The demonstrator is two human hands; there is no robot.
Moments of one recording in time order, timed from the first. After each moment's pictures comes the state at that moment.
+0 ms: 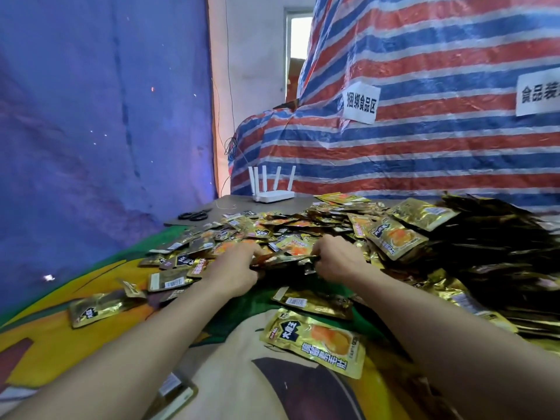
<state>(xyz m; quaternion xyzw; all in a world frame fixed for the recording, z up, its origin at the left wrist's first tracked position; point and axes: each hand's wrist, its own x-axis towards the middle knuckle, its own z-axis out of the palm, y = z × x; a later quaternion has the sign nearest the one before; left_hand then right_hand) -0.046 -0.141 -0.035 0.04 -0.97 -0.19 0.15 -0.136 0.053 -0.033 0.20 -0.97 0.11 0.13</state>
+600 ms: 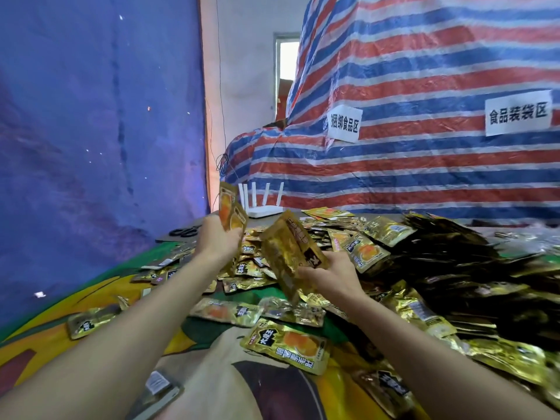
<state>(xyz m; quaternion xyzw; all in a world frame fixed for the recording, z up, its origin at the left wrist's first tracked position) -0.026 -0.107 0.035 0.13 -0.81 -0.45 0.34 -0.065 0.094 -0.023 0.17 -0.81 0.55 0.11</state>
